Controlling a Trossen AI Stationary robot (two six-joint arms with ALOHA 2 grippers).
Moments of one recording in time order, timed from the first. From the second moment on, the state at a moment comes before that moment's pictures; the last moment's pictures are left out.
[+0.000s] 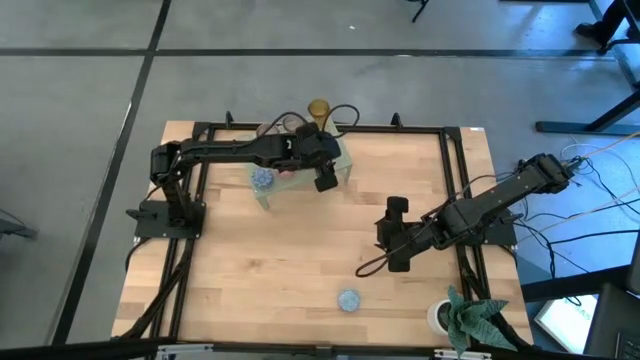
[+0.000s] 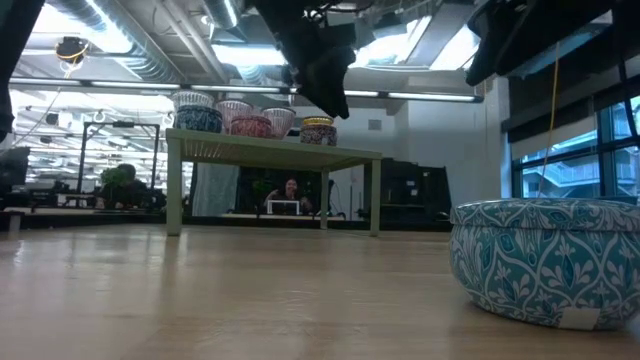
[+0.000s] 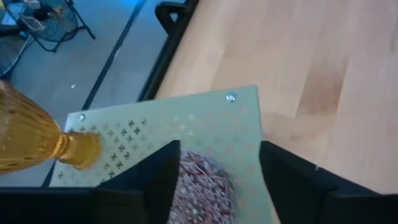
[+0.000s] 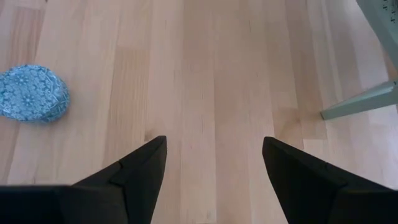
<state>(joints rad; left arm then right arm) 0.20 1.79 1.56 -0.59 -0.37 0.05 0.49 1.34 1.05 -0.78 0.43 0.30</state>
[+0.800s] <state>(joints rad) 0.23 1.79 1.56 -0.53 -0.26 0.02 0.49 1.34 1.05 -0.78 0.43 0.28</state>
